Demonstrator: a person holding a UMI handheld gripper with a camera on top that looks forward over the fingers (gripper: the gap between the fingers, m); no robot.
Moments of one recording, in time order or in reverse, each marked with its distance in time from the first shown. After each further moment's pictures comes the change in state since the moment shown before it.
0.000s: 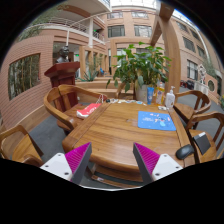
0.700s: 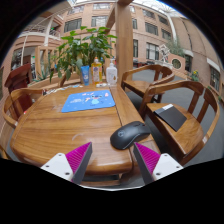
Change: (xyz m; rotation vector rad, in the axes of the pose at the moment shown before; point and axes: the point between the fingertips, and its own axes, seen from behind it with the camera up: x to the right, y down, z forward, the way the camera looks) arm 0.296 0.114 0.047 -0.106 0.408 0.227
